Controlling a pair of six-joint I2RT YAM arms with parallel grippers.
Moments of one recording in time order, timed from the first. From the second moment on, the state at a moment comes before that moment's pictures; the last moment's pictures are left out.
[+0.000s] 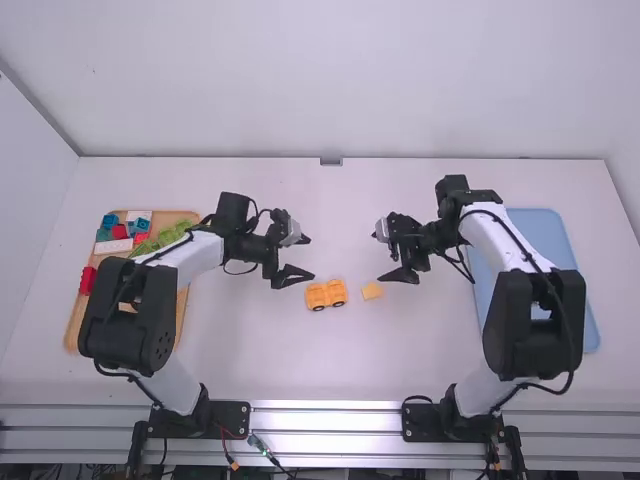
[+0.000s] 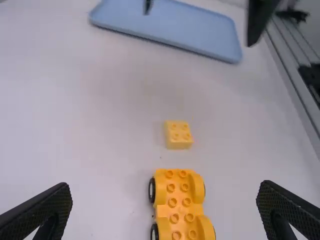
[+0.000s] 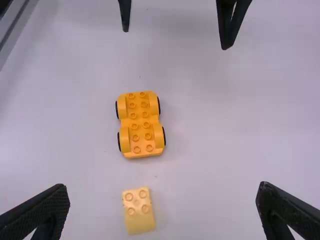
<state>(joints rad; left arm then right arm) -0.14 1.73 0.95 -0.30 1.11 0.89 0.06 1.77 1.25 -1.06 -0.90 -1.69</state>
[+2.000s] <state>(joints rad) -0.30 1.86 0.63 0.35 0.88 0.73 0.08 2.05 1.05 -0.74 -1.05 -1.76</state>
